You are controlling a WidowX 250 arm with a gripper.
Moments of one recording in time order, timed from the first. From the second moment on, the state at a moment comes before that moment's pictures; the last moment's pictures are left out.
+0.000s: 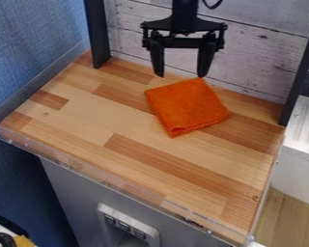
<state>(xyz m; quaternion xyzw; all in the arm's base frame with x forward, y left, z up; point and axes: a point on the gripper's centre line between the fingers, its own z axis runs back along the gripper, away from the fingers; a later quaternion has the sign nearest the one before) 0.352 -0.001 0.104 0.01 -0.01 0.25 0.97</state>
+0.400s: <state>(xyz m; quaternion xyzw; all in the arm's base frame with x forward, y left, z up) 0.366 -0.007 0.109 0.01 -0.01 0.29 0.96</state>
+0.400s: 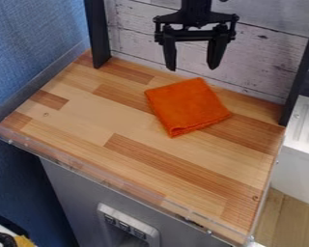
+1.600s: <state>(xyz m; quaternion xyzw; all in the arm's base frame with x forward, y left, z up) 0.385 -0.022 0.029 0.00 0.01 0.32 0.95</state>
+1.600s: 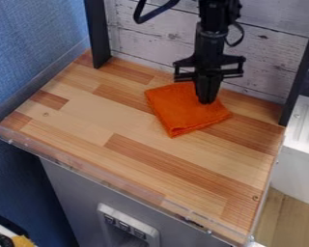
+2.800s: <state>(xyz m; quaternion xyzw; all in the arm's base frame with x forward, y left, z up) 0.374 0.036 0.007 -0.01 -0.01 0.18 0.98</state>
